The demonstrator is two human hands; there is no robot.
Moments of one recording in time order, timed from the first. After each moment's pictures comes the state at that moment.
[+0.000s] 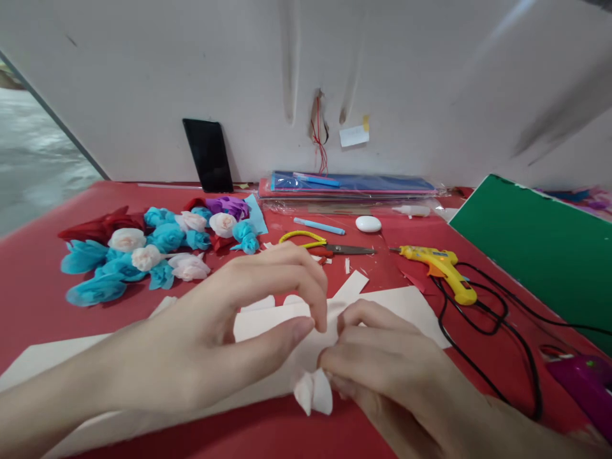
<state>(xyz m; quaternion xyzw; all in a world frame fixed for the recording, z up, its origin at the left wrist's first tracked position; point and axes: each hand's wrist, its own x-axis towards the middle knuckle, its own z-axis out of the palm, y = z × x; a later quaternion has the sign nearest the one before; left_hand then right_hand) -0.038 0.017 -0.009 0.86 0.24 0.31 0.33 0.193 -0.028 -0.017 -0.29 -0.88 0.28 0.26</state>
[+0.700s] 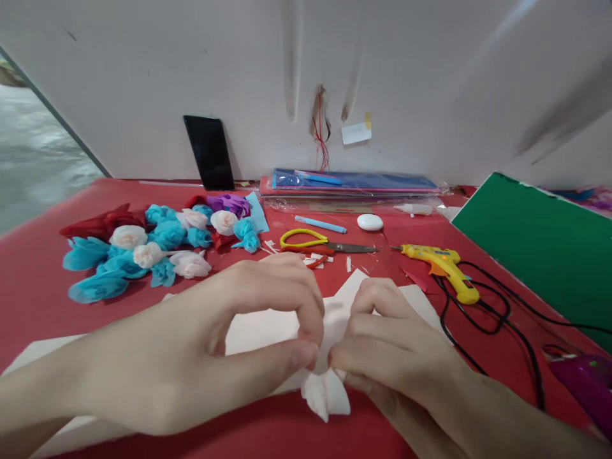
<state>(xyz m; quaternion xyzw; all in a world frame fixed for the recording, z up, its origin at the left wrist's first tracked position) -0.043 0.013 -0.004 0.84 0.23 0.26 0.42 0.199 -0.030 -0.005 -0.26 -0.89 0.25 0.28</state>
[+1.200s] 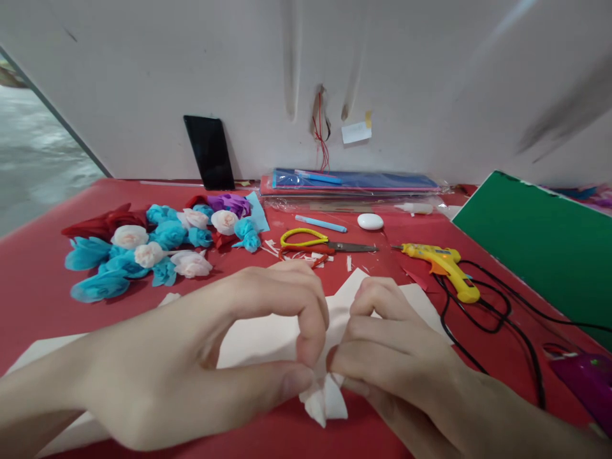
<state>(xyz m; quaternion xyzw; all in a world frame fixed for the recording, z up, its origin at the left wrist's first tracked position) -0.039 0.017 -0.005 0.84 0.19 0.27 0.43 0.198 -0.024 -0.005 -0.26 -0.91 0.23 0.23</state>
